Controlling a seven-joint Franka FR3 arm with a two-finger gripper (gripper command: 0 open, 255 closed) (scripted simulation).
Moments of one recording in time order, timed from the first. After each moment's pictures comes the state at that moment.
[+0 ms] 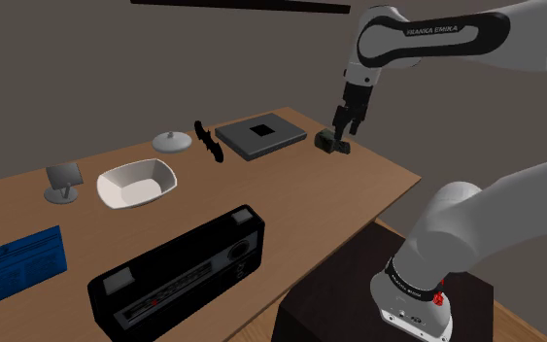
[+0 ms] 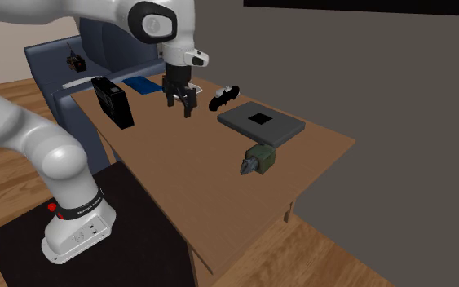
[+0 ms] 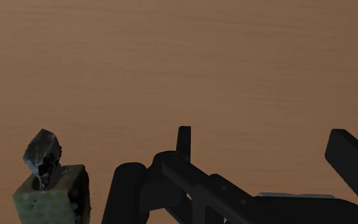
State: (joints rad) arm -0.06 -0.56 -0.35 -2.37 -0.09 1.74 -0.19
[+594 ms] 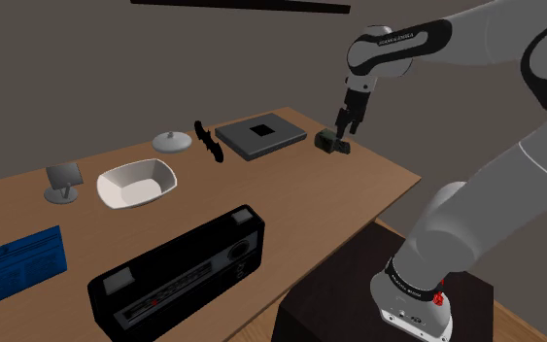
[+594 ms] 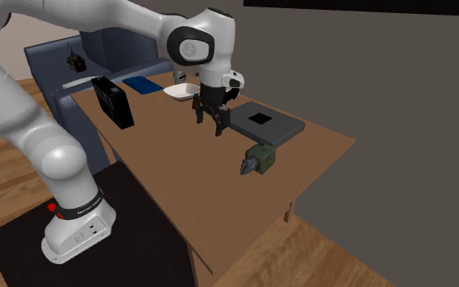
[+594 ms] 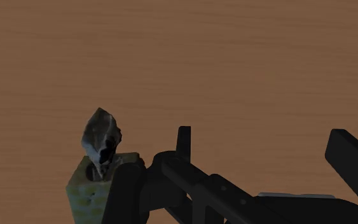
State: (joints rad) arm -0.07 -0.28 -0.54 -2.24 -0.06 1.88 -0.42
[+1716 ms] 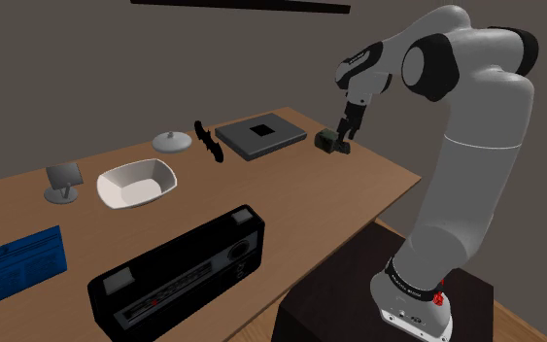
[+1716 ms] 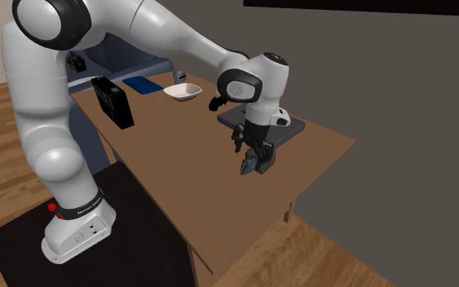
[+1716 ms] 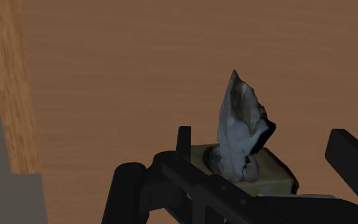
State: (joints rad) arm -0.17 0.25 -0.68 -1.94 0.26 1.98 -0.83
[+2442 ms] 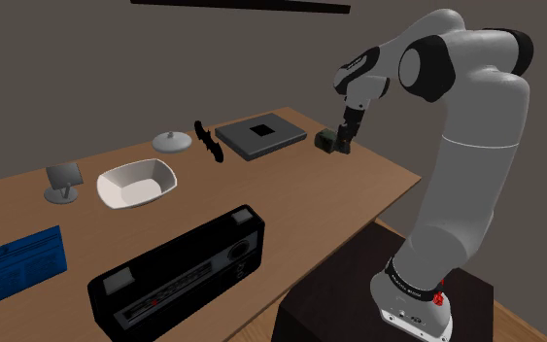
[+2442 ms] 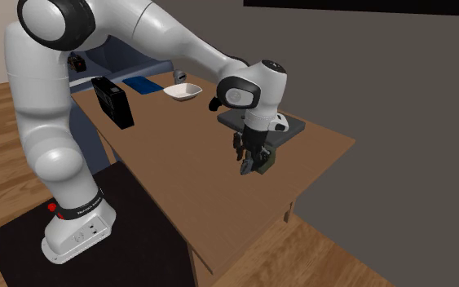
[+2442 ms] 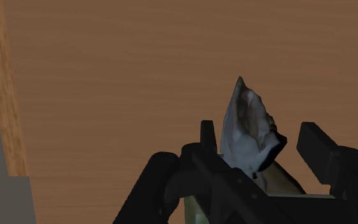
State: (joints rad) arm -0.17 0.27 -0.67 -1.97 0.28 2.02 -0.84
